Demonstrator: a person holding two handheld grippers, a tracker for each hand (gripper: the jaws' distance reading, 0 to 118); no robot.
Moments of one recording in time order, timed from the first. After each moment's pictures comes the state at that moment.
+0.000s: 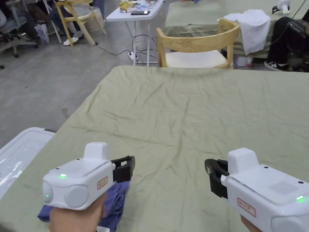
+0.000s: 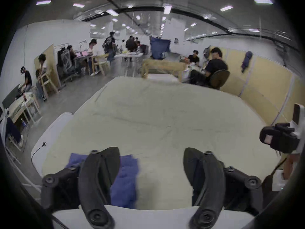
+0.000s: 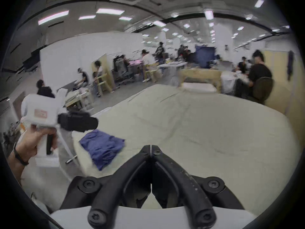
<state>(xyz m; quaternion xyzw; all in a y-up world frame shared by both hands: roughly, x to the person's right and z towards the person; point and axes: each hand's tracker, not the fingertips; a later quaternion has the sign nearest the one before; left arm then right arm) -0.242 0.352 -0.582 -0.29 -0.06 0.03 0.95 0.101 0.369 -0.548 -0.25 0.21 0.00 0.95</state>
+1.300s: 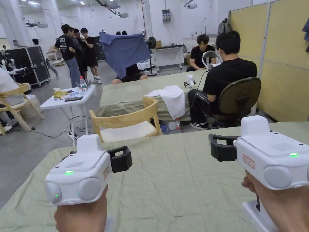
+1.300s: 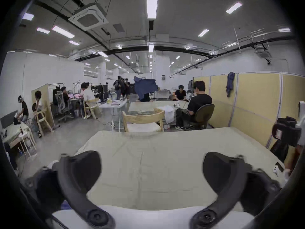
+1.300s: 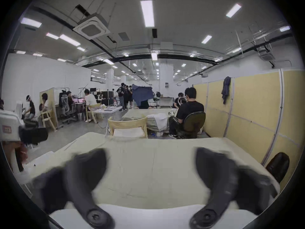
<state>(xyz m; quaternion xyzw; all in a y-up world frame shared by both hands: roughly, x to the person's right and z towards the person) -0.056 0.517 -0.627 -0.11 -0.07 -0.02 0.99 0.294 0.519 -0.548 -0.09 -0.05 -0.01 0.99</state>
